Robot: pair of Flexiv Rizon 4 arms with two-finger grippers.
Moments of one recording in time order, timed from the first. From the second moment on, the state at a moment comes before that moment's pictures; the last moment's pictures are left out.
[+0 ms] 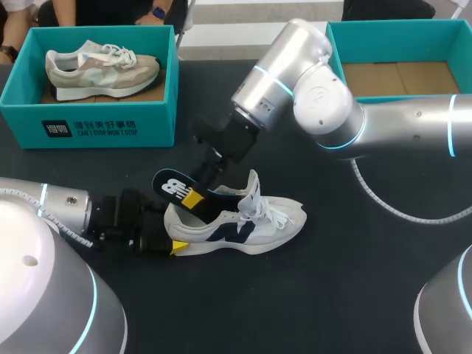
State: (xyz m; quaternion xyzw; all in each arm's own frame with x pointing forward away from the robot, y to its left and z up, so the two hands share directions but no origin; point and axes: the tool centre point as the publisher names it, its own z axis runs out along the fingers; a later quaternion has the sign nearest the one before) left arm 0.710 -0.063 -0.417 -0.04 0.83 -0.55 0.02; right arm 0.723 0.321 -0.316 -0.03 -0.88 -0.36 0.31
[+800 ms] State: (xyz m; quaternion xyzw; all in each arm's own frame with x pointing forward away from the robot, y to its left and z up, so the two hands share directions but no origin) left arm 0.710 -0.063 -0.417 -0.04 0.83 -0.55 0.02; right arm 0.727 0.320 -0.322 -0.03 -0.88 -0.35 0.32
